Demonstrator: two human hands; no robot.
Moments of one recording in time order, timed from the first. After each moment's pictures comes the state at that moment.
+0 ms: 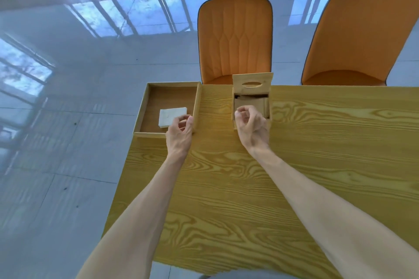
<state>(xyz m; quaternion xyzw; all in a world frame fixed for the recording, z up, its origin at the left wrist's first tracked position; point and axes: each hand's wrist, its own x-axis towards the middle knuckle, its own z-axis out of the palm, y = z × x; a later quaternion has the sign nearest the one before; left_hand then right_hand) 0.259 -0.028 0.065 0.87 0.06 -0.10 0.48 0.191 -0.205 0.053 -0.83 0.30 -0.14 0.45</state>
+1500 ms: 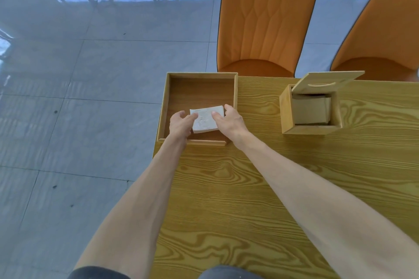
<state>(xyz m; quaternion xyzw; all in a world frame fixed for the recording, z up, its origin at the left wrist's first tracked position) 0.417 0.066 0.010 0.79 0.24 -0.29 0.48 0.353 -0.056 0.025 -0.74 0.35 0.15 0.55</state>
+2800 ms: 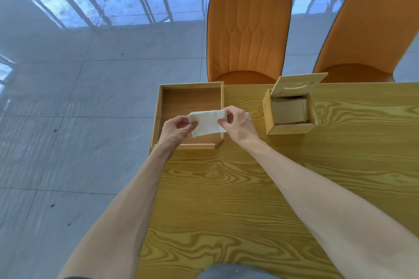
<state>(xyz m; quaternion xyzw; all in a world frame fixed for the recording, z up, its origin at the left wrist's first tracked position) 0.398 0.084 0.028 0.81 -0.01 -0.29 0.51 0.309 -0.099 0.037 -0.85 0.25 -0.01 0.46</state>
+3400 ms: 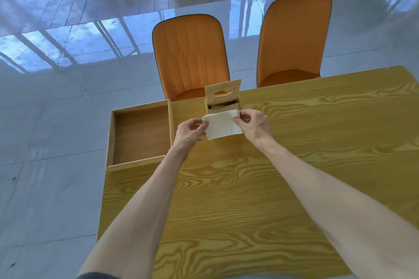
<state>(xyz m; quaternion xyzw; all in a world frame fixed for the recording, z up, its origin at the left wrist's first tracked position) 0.292 -0.076 0.067 0.77 -0.09 -0.35 0.53 0.172 -0.242 0.074 -0.81 0.38 -0.11 0.43</state>
